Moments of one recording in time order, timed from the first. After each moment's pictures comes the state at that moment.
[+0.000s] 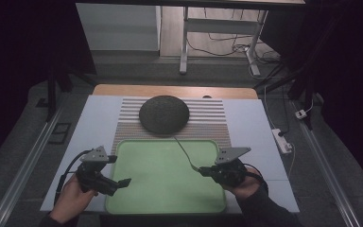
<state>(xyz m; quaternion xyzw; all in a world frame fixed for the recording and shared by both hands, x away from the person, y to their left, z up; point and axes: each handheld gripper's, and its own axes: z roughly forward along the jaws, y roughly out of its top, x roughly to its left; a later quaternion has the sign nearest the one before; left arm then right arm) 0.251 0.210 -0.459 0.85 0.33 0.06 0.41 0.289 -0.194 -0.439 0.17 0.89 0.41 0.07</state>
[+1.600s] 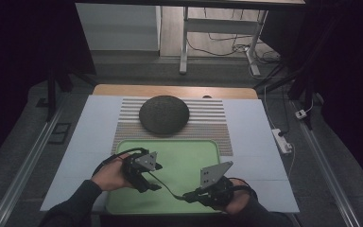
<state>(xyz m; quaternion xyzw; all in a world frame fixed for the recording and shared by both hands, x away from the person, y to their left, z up) 0.300 0.112 -0.473 0.95 0.02 0.02 0.30 0.250 -0.159 -0.441 0.03 0.91 0.41 -0.04</state>
